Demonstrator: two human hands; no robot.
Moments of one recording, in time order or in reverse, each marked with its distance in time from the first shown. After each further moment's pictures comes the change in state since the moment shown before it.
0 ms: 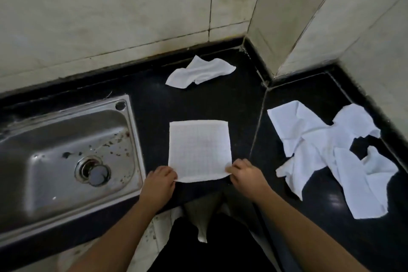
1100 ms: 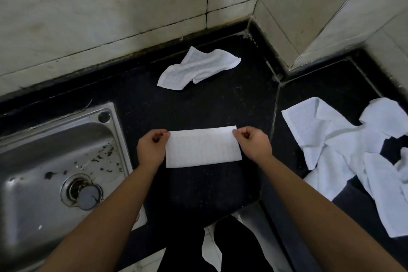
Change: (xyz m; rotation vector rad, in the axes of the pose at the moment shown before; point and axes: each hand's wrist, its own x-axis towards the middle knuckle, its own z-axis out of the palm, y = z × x) left_hand 0.160 -0.042 -0.011 -0.854 0.224 -0.730; right_hand 0.138 0.025 -0.031 0.697 0.113 0.729
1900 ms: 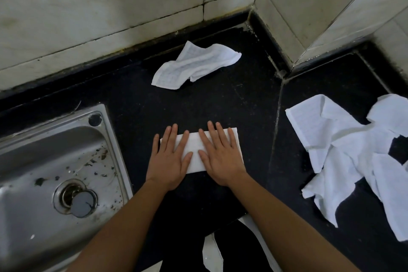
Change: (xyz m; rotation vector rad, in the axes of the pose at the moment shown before) left_hand -0.010 -0.033 0.025 1.080 -0.241 0.737; right_hand -0.018 -0.006 0.085 -0.798 -0.027 -0.657
